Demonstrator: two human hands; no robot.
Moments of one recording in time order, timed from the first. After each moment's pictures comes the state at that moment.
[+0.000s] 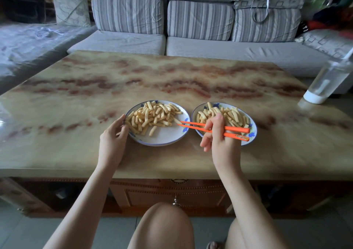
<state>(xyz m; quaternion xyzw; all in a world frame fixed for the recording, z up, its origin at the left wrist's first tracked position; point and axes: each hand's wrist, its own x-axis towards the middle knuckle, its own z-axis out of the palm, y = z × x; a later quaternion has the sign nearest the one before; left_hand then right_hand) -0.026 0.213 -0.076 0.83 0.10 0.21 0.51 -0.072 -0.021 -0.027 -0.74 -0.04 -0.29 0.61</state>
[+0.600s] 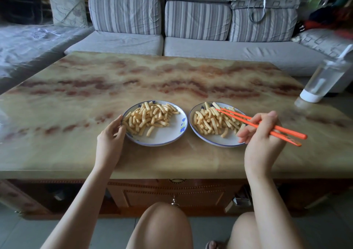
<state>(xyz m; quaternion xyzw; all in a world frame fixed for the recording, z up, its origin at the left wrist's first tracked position) -0.028 0.212 -0.074 0.83 0.10 0.20 0.52 -0.077 -0.072 -0.014 -0.62 0.08 -0.45 0.64</state>
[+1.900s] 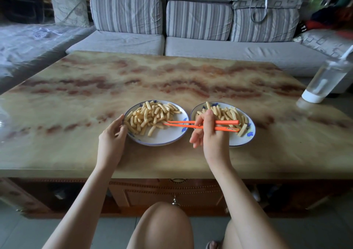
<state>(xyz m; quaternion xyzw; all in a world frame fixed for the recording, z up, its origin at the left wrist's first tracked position) -0.028 0.212 -0.074 0.83 0.10 0.21 0.51 -0.061 -0.011 -0.028 -0.70 -0.03 -0.22 0.68</state>
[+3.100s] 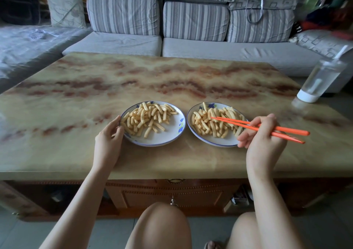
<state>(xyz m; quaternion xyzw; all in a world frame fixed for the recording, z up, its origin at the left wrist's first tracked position) -0.028 0.212 -0.074 0.83 0.09 0.21 0.51 -0.081 -0.081 -0.016 -0.62 0.11 -0.43 0.65</state>
